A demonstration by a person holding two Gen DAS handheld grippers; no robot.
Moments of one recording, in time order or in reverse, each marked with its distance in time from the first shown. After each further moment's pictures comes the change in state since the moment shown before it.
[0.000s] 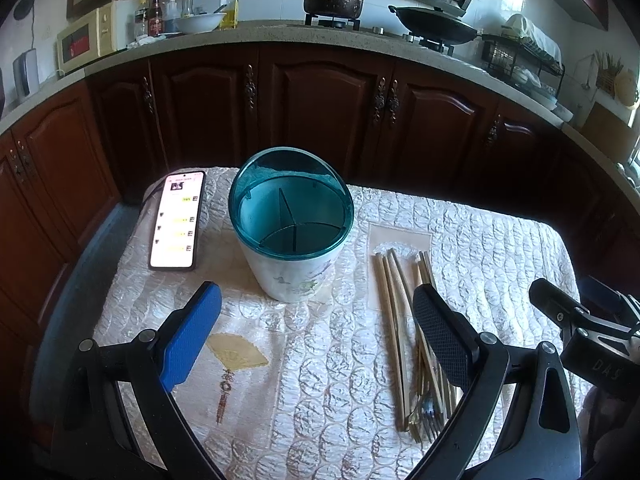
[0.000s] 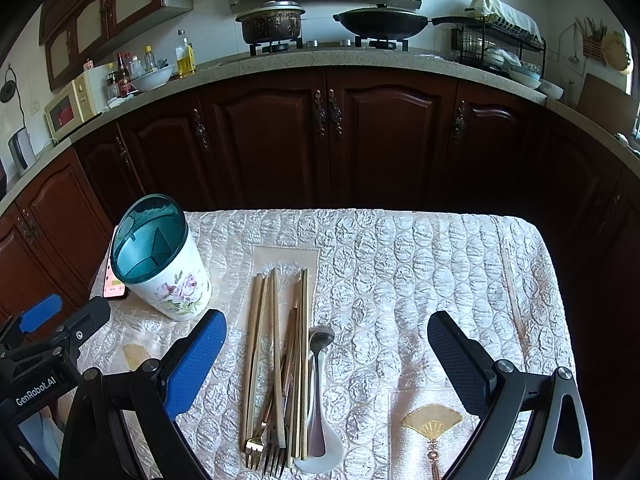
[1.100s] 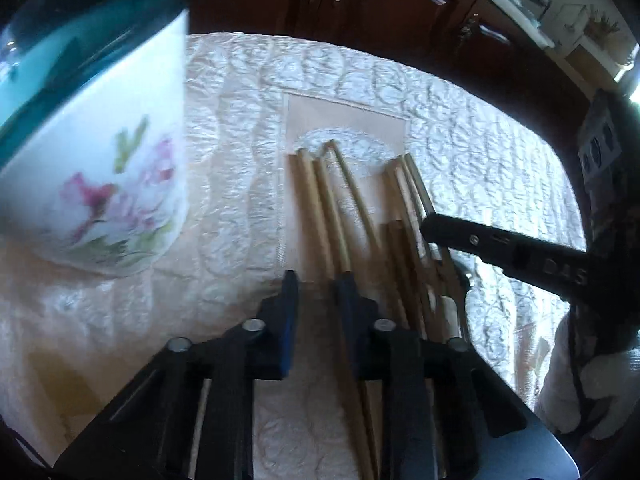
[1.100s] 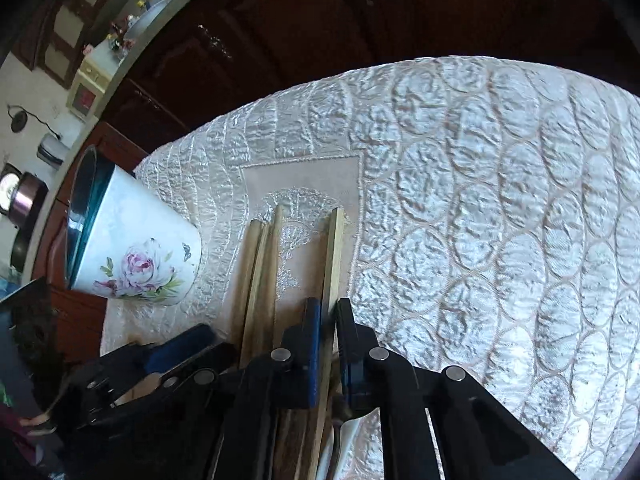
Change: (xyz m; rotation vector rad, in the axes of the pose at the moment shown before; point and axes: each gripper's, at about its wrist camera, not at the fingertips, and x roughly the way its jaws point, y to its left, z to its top) left arm 0.173 -0.060 -0.028 0.064 0.353 -0.233; right arm 0.200 -0.042 -0.003 0.119 0.378 0.426
